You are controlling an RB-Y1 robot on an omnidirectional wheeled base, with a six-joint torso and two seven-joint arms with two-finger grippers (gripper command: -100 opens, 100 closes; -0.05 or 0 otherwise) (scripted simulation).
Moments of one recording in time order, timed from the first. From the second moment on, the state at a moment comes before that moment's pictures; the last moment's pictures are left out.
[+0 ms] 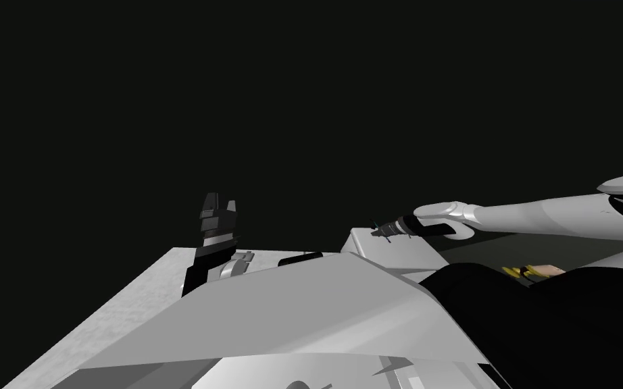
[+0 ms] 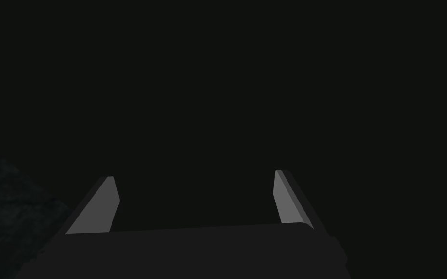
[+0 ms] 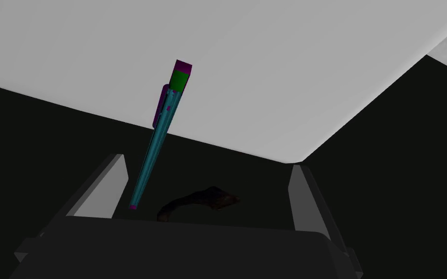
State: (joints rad) left arm 0.53 0.05 -0.02 -2.21 0.08 -0.41 -0.12; right arm 0.73 -2.06 0.36 -1.72 0.32 -0.37 -0.41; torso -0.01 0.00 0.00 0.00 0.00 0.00
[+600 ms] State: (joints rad) left arm 0.53 0.05 -0.02 -2.21 0.08 -0.41 -0.12; right arm 0.75 -2.00 0.36 -1.70 0.34 -0.35 -0.40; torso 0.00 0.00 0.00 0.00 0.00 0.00
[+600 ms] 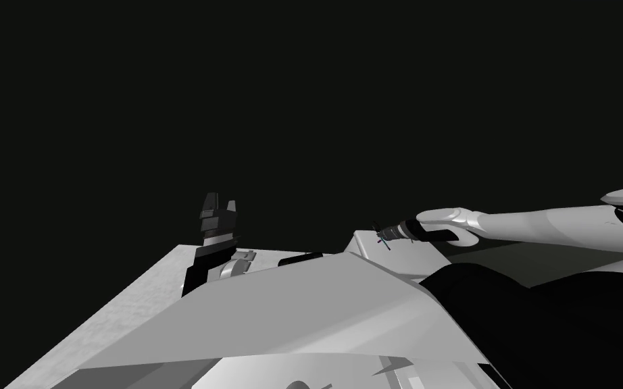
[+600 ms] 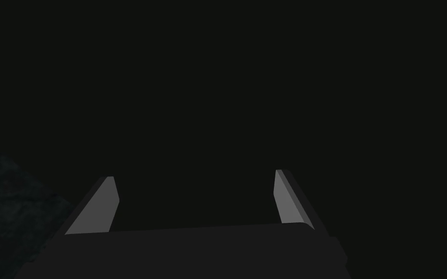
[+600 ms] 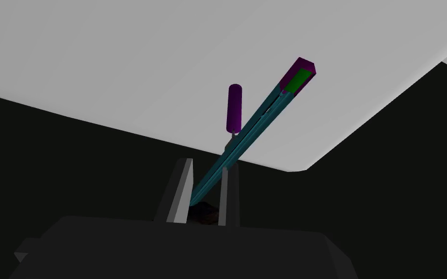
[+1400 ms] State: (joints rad) left arm 0.53 0.05 -0.02 -2.21 0.08 -0.41 -0.12; right arm 0.73 -2.06 0.36 -1.72 0.31 -0.37 -0.40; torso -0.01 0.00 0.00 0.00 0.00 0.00
